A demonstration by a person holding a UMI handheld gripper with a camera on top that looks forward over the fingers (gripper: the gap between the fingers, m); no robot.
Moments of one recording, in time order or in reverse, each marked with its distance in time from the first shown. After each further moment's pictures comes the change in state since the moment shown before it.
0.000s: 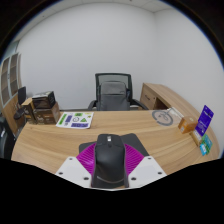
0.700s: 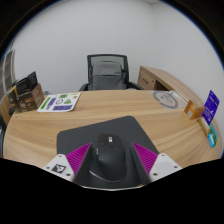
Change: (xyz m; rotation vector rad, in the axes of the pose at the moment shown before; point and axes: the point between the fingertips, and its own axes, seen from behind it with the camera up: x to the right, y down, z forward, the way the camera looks) arm 0.031 0.075 0.090 -0.136 0.032 0.021
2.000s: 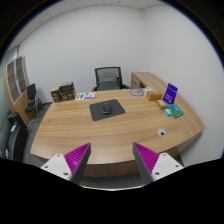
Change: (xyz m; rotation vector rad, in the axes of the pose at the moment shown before) arm 0.060 0.136 -0.511 0.008 -0.059 0.037
